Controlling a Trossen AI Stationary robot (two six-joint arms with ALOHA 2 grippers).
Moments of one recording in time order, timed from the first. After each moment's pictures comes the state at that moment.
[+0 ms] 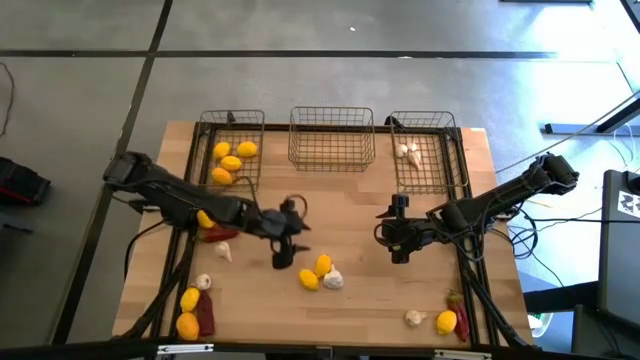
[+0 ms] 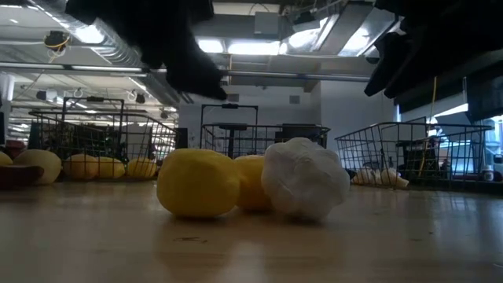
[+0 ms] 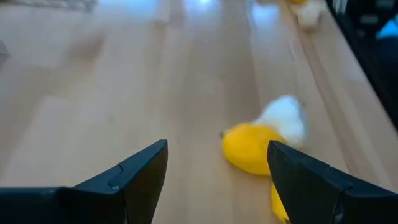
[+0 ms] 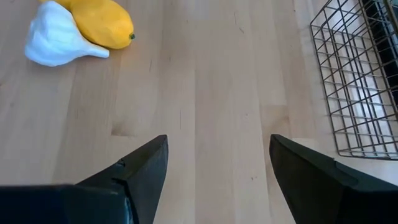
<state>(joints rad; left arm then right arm) -0.24 1.49 0.80 0.03 -0.17 -0.23 0.42 1.23 0.84 -0.56 0.45 0.17</state>
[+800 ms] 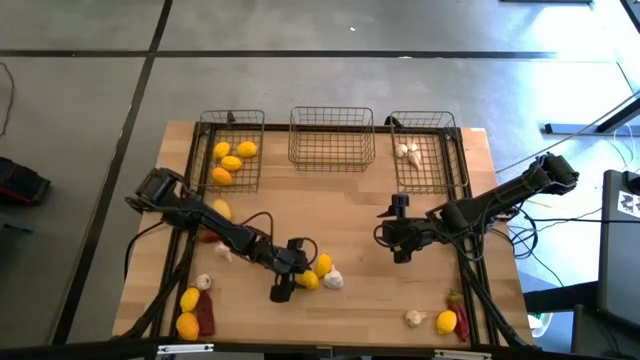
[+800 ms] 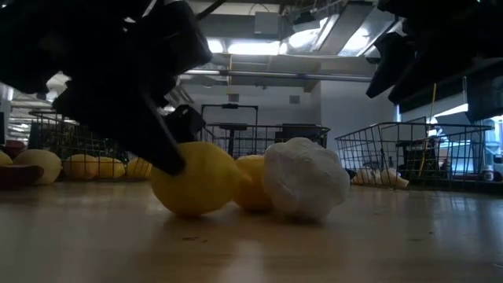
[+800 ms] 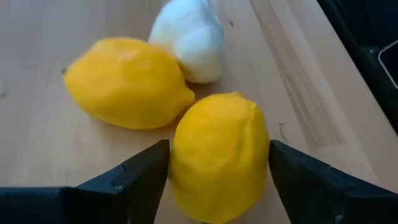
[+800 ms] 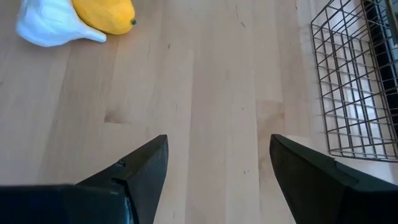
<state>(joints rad) -0.40 1.81 0.80 0.28 -0.05 -0.29 0.42 1.23 0.84 -0.59 0.46 0.12</state>
